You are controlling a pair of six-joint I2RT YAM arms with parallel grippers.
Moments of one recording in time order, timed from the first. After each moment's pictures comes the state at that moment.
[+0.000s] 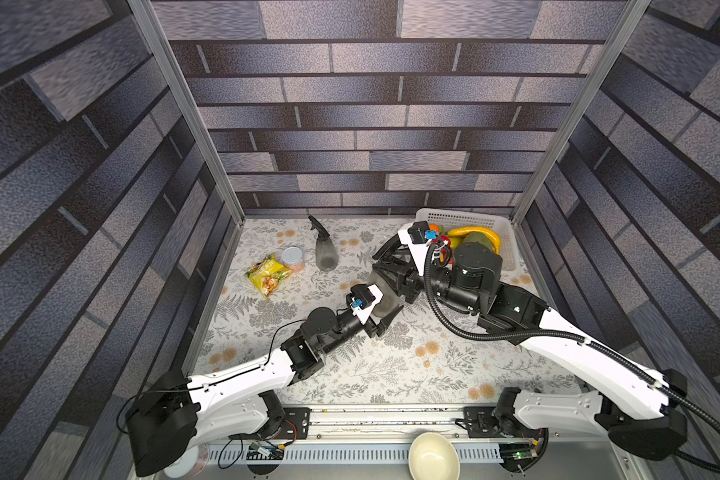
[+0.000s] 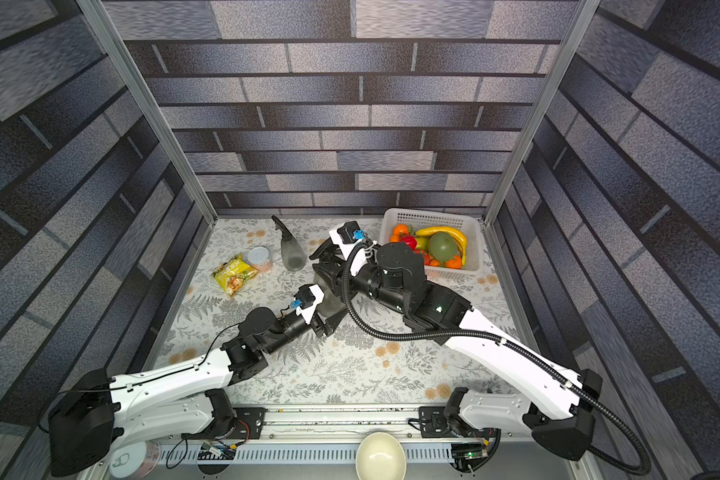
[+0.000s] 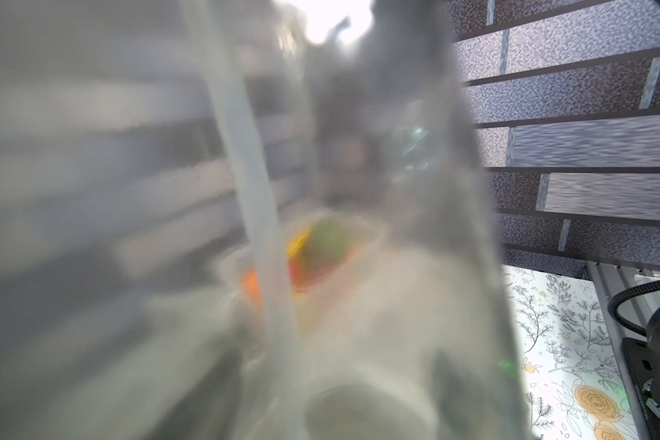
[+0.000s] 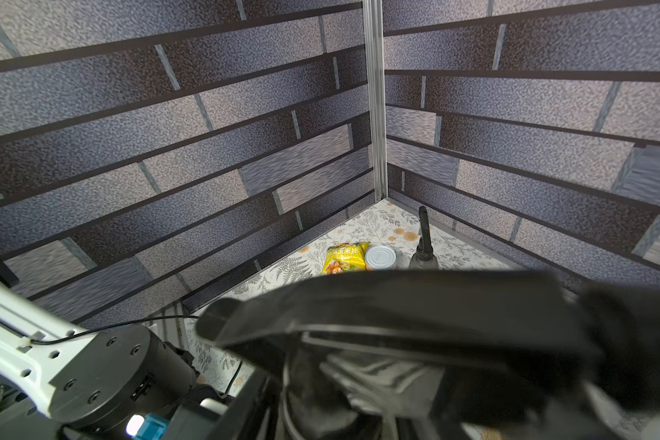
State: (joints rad) left arm -0.92 1.08 0.49 0.69 0.05 0.16; right arm 1.00 1.16 1.31 -0.30 -0.03 0.14
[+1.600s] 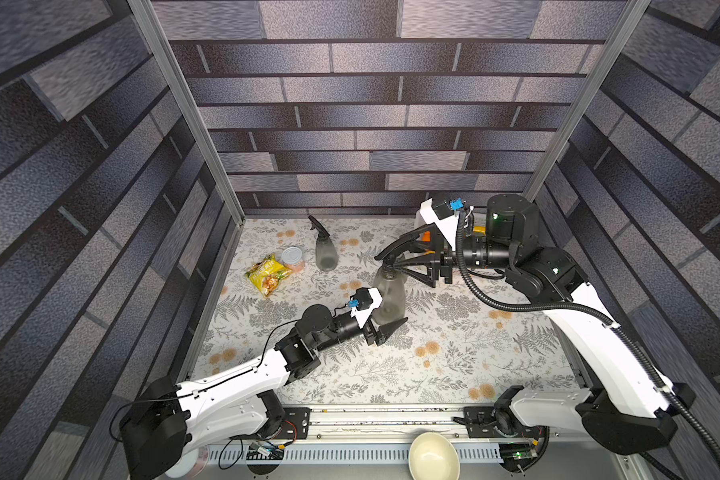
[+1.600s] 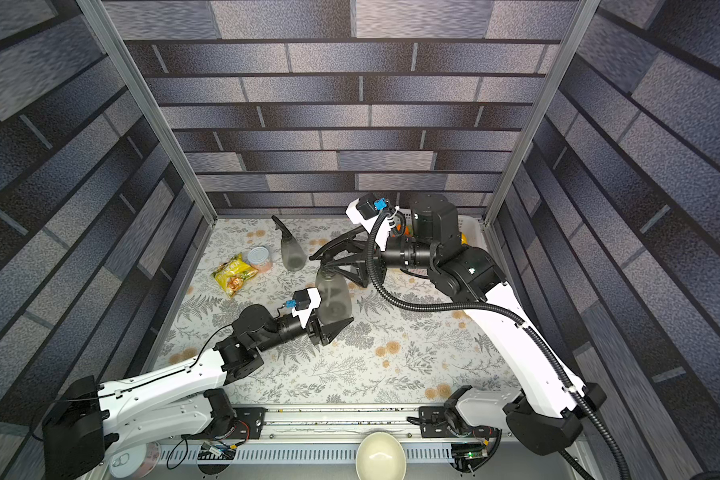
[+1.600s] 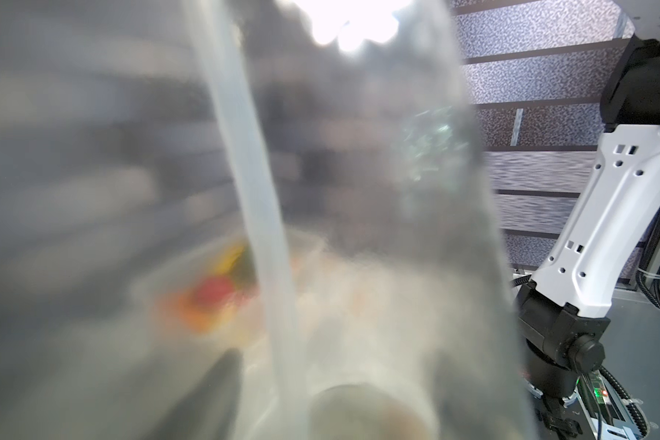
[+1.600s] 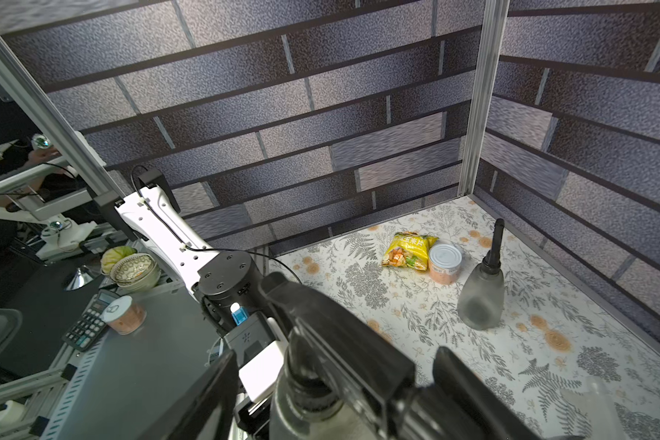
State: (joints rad) left arm -0.89 1.02 0.51 0.62 0.28 0.06; right arm 0.68 1.26 1.66 -0.70 -0.74 -0.04
